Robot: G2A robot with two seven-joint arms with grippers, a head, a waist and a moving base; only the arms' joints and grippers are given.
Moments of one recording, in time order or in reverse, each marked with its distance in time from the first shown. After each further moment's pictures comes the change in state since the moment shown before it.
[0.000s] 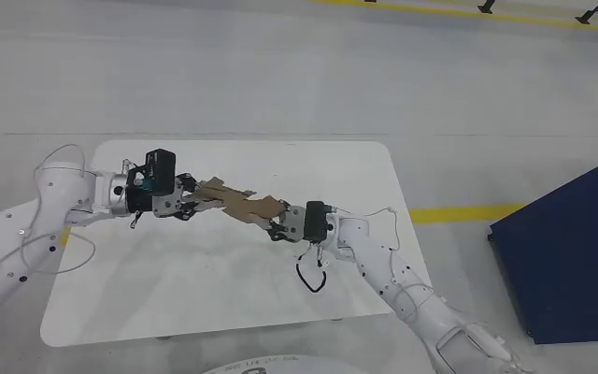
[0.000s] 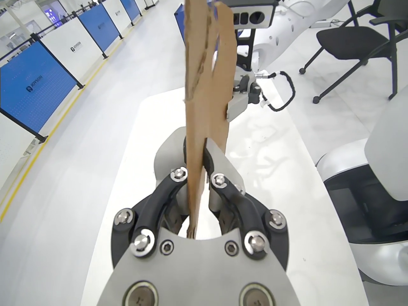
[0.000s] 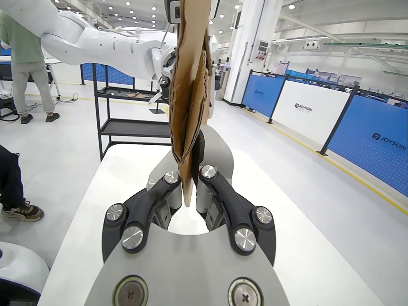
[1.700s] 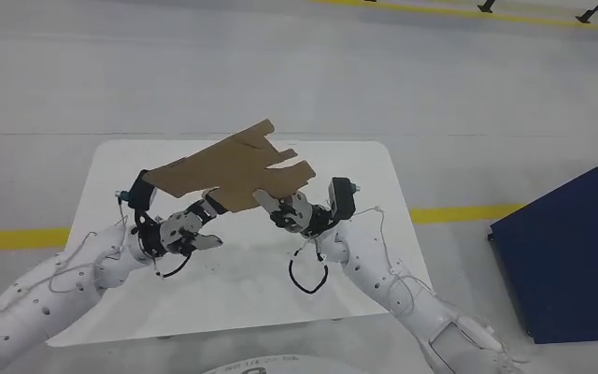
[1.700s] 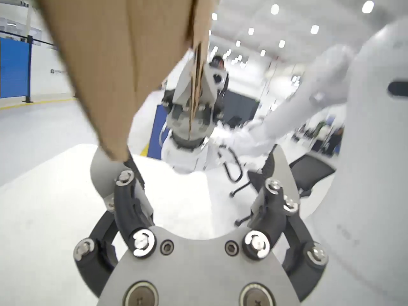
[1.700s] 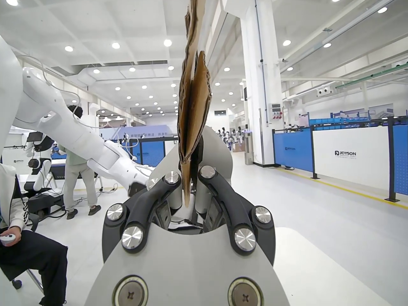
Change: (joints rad) left arm 0.096 0.007 0.326 0.023 -0.709 0.000 0.225; right arm 0.059 -0.029 -0.095 -0.069 0.379 -0.089 -0.113
